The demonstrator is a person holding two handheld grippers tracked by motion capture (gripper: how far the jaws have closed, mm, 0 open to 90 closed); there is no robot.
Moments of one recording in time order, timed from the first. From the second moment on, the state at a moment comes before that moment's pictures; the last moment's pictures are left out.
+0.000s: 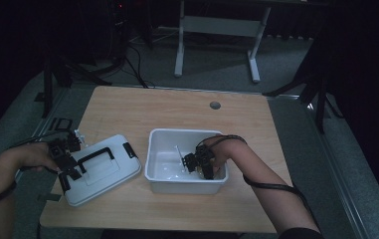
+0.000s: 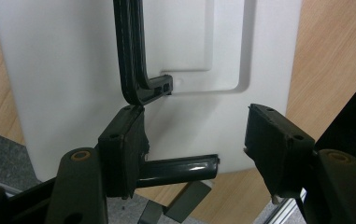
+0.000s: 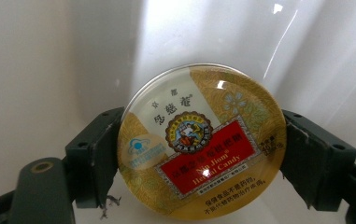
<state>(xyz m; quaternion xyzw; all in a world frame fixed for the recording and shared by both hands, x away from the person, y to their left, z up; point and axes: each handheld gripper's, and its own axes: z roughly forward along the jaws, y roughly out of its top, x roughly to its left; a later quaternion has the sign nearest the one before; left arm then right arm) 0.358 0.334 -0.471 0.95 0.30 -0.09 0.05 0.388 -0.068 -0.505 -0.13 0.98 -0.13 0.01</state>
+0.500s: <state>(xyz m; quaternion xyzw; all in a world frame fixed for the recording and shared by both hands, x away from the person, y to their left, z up) 0.357 0.333 -0.468 0.95 0.30 -0.09 0.05 0.389 -0.066 -0.482 -0.12 0.99 -0.09 0.01</state>
